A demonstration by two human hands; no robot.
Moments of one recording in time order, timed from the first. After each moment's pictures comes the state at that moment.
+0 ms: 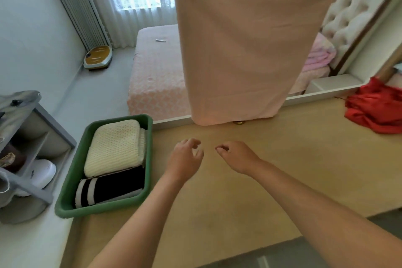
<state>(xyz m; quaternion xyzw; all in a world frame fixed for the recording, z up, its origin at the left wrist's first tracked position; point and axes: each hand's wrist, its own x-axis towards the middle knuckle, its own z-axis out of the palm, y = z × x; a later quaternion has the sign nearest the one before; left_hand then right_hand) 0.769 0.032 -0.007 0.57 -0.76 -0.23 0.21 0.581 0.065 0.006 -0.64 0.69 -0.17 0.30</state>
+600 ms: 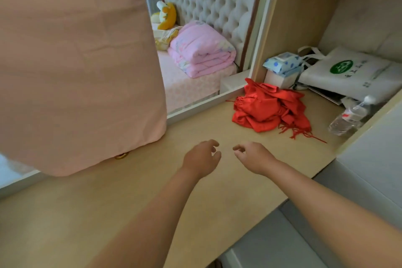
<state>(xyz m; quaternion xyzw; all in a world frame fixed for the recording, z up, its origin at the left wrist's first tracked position) 0.258 0.061 -0.006 0.39 -0.86 -0.30 0.07 0.097 0.162 0.005 -0.47 0.83 -0.17 0.25</state>
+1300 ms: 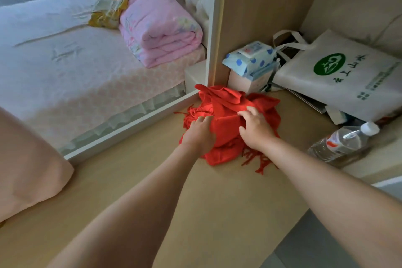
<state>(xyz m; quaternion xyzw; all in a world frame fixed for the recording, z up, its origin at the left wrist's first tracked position) -0.105 -0.067 -0.077 0.37 -0.88 -0.29 0.01 -0.263 0.043 -0.071 -0.43 0.88 -0.15 0.13</state>
